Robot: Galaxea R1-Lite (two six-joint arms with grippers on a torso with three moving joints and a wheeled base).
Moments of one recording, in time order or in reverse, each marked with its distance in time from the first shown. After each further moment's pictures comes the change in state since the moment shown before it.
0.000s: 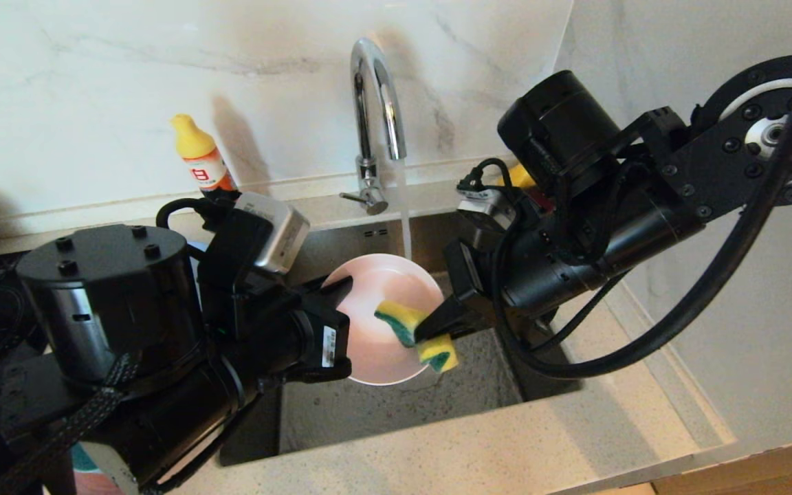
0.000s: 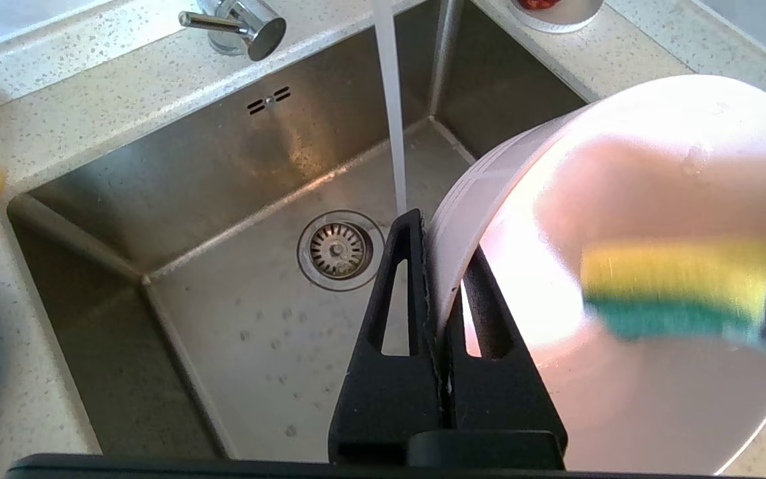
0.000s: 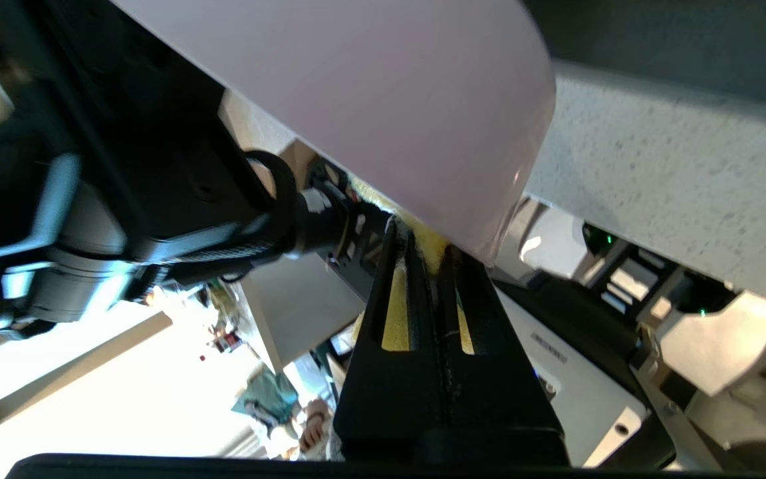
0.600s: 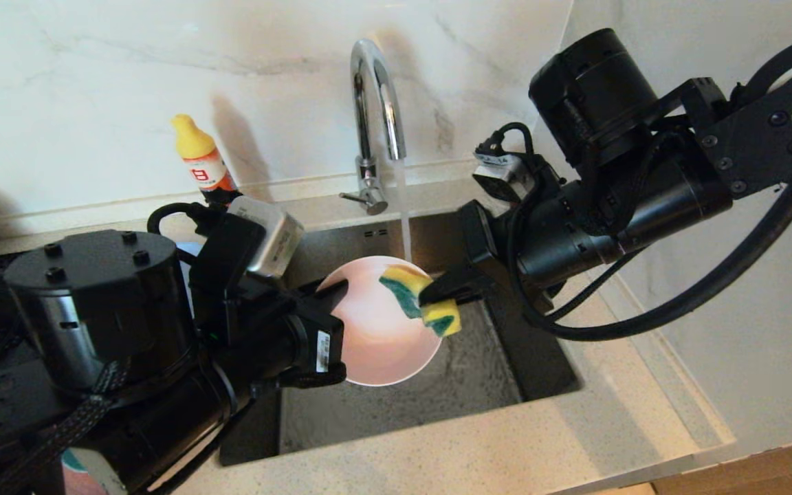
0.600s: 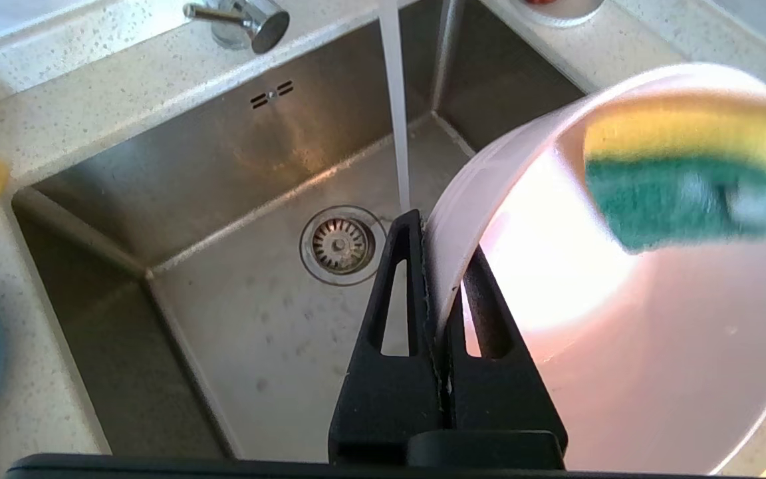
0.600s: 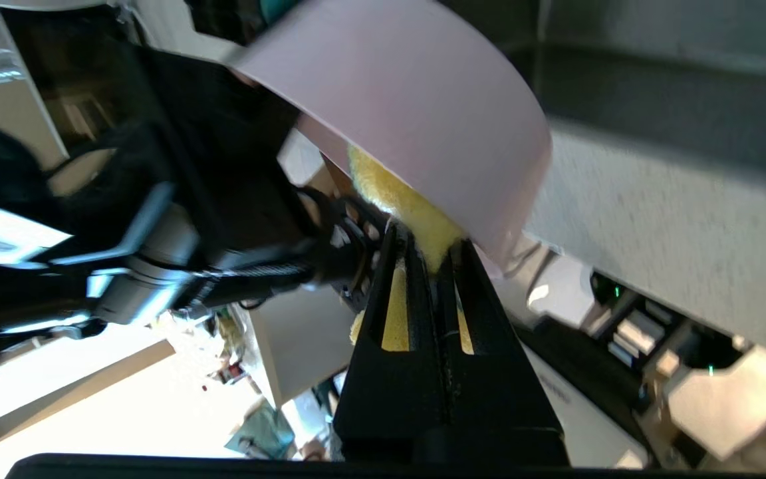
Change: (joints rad) left arm 0.000 -0.015 0.021 0.000 -0.001 0.001; right arm -0.036 -0.032 -0.003 -0.077 -0.002 -0.001
